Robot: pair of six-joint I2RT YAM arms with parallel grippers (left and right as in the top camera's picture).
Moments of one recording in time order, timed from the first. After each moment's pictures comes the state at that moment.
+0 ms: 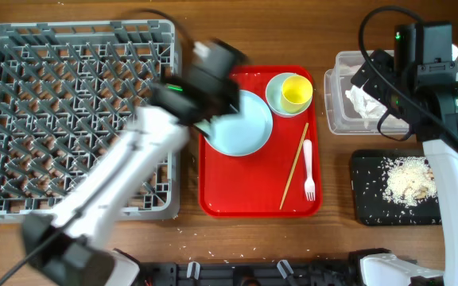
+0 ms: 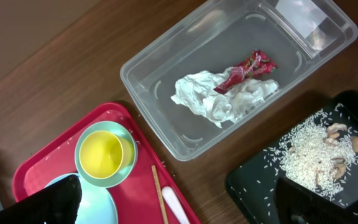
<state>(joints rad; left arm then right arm) -0.55 1.63 1.55 -0.93 -0.01 -0.54 0.12 1.39 1.63 -1.24 0.30 0.68</state>
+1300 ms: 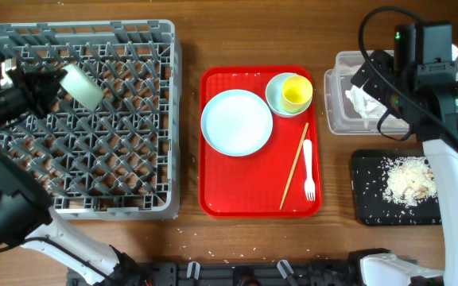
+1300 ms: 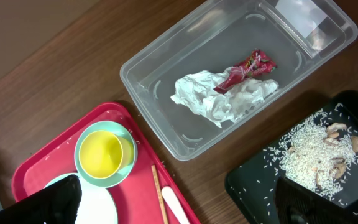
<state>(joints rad) 0.67 2.04 1.54 -0.80 1.32 -0.52 0.12 1.39 1.63 -1.24 0.30 0.68</state>
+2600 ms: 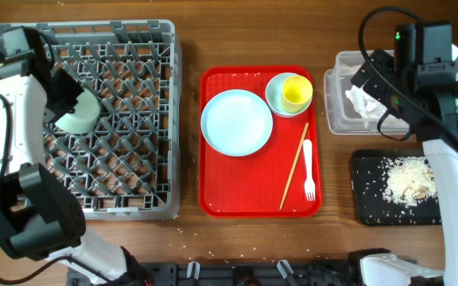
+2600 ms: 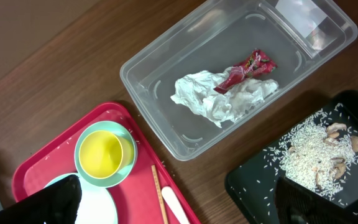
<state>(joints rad) 0.32 1.82 1.54 -0.99 -0.06 -0.46 0.12 1.39 1.63 -1.24 0.30 0.68</state>
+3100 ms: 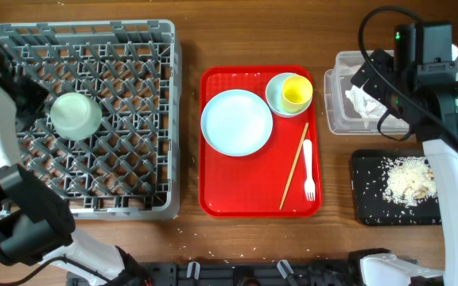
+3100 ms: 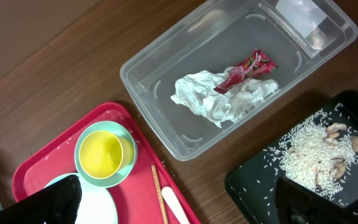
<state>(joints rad) 0.50 1.84 1.54 -0.91 -0.03 -0.51 0.12 1.39 1.63 -1.24 0.30 0.68</state>
